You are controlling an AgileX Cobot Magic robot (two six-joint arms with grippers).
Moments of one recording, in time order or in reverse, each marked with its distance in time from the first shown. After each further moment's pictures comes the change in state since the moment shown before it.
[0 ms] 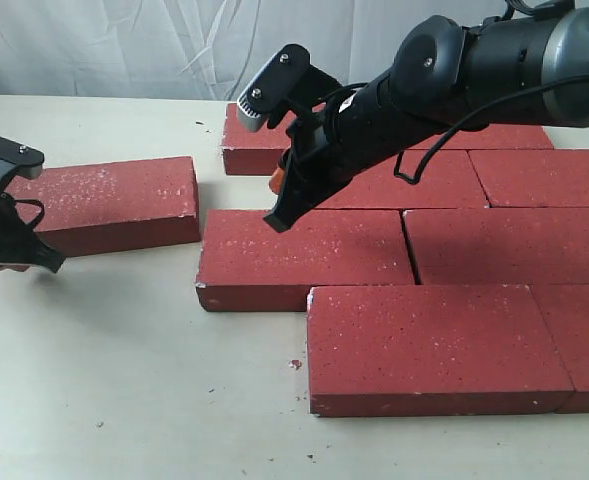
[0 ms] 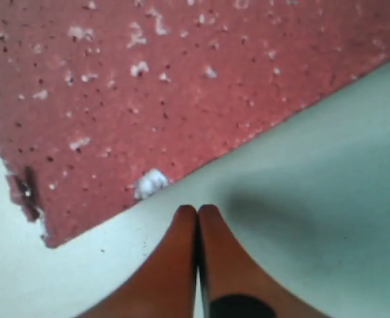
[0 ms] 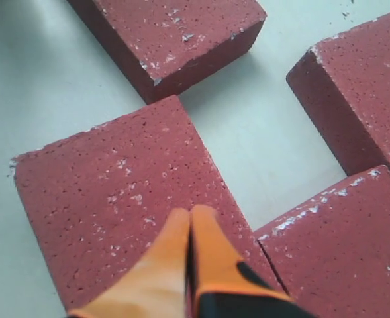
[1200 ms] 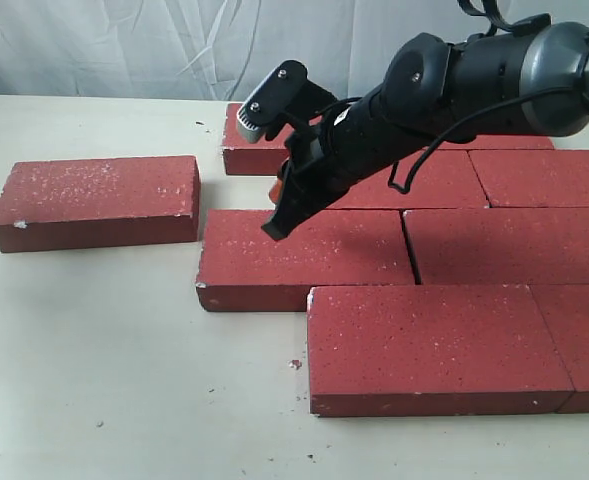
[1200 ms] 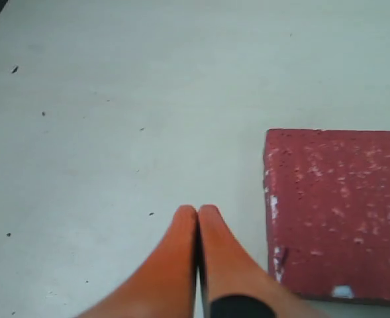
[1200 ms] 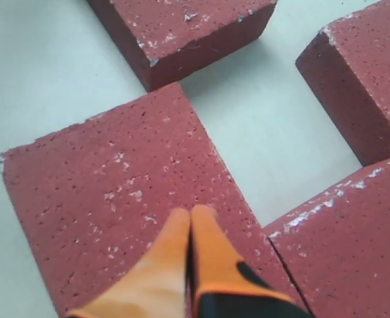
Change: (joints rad) left arm 0.227 -0.277 0.047 -0.062 -0.274 -0.203; right arm 0.000 0.043 0.000 0.016 -0.018 0.002
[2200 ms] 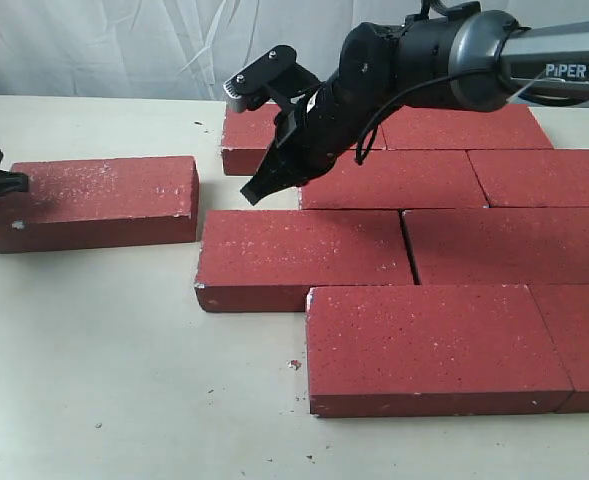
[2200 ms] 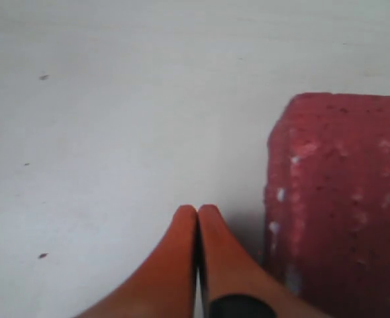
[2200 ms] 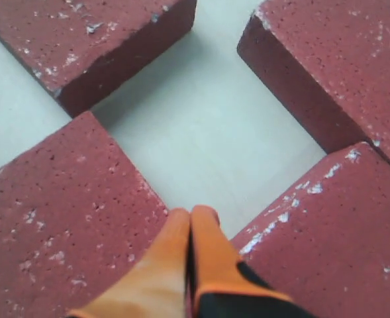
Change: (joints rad) left arm -0.042 0.491 -0.218 -0.021 -0.060 -0.037; right arm 0.000 0.166 -0.247 -0.301 0.098 0.450
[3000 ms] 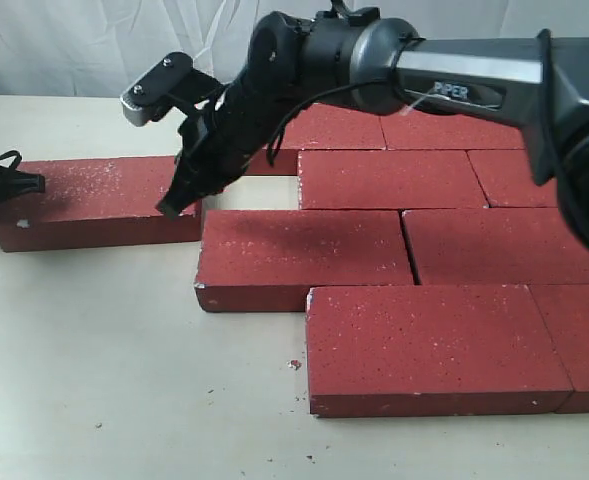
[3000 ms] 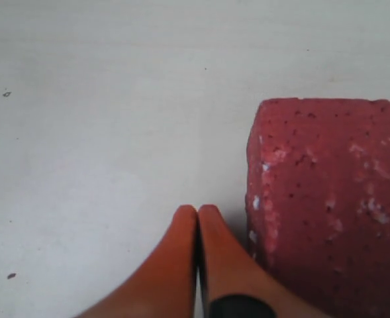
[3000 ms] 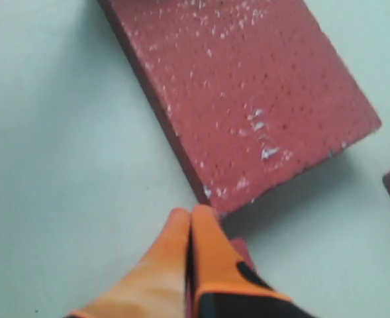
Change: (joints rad) left arm -0.031 0.016 -0.002 0.000 -0.035 0.000; right arm 0.121 0.177 -0.319 0.153 0.182 -0.206
